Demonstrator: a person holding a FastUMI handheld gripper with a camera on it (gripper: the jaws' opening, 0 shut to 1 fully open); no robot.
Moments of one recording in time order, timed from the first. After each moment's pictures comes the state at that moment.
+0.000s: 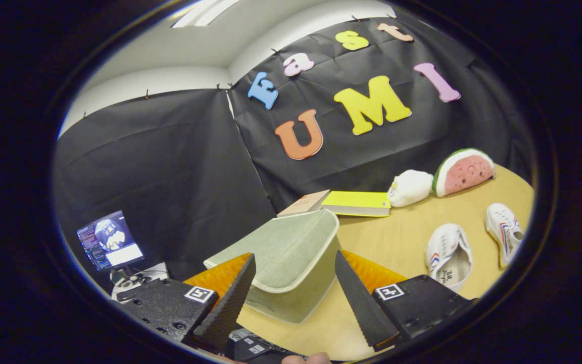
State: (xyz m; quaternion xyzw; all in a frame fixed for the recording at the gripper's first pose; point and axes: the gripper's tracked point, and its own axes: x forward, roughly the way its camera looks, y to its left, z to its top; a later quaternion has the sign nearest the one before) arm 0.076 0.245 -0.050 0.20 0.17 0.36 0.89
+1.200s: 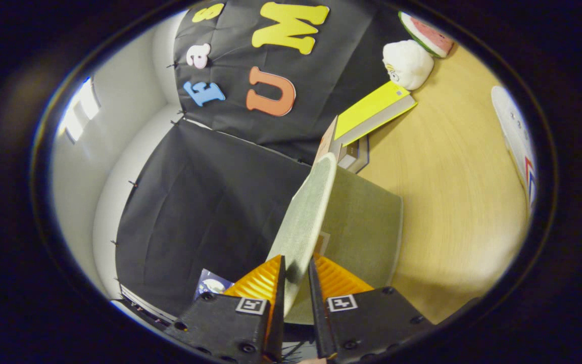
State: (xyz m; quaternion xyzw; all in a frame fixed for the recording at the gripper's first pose) arm 0.136 0.273 -0.056 0.43 0.34 0.46 0.70
